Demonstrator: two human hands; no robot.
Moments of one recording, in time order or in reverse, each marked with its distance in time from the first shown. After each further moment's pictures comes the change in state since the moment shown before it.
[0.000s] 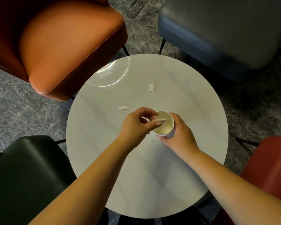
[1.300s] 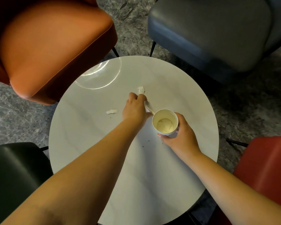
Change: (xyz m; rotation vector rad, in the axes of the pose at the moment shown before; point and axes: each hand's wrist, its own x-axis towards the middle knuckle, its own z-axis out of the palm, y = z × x) left_hand 0.095 -0.022 0.037 0.806 0.079 -0.009; right_hand 0.004 0.017 -0.023 0.081 0.111 0.055
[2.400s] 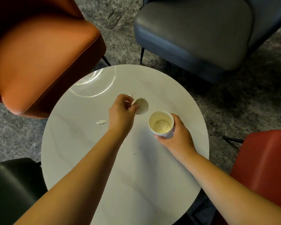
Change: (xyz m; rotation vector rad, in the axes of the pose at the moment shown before) left_hand -0.016 0.025 -0.031 -0.609 0.209 -0.087; right_hand 0.010 0.010 -0.018 0.017 0.065 0.033
